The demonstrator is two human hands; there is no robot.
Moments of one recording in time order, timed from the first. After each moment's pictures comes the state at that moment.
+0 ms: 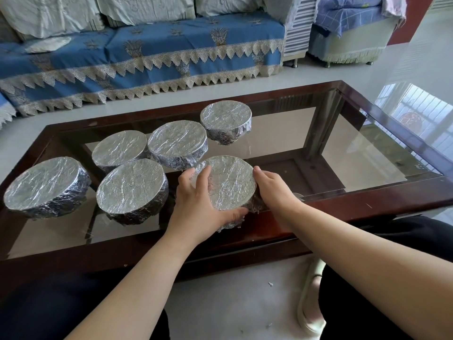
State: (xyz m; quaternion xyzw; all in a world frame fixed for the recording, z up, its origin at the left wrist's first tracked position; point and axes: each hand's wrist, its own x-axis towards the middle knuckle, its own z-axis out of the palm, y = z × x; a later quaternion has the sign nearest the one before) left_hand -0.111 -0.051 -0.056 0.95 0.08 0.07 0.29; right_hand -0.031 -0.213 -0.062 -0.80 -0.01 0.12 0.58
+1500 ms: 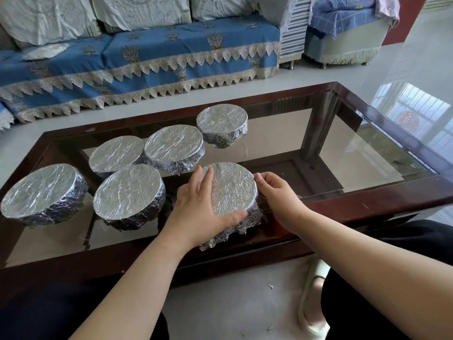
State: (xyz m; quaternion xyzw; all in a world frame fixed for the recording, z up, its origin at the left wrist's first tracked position) left_hand -0.112 -0.055 -0.032 0.97 0.04 -0.06 0.23; right_hand -0.034 -0.232 -0.081 -0.70 -0.03 0.13 0.70
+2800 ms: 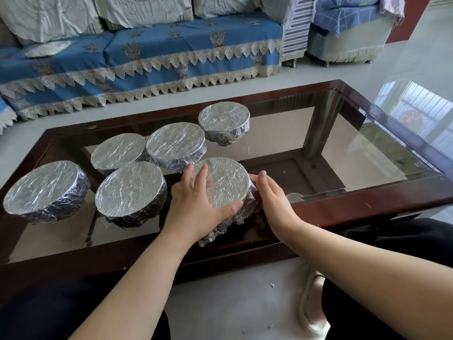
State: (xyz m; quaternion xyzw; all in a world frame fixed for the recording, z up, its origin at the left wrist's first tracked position) left_hand -0.107 -0.052 -0.038 0.97 0.10 -0.01 0.23; right_hand -0.050 -0.219 -0.093 -0.67 -0.07 0.09 0.73
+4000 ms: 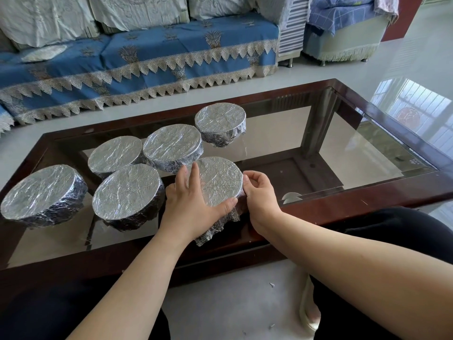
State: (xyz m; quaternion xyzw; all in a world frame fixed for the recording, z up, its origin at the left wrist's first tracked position) left_hand -0.106 -0.053 -0.033 0.97 0.12 -0.02 0.21; right_hand -0.040 -0.182 -0.089 -0.61 0.12 0.07 0.78
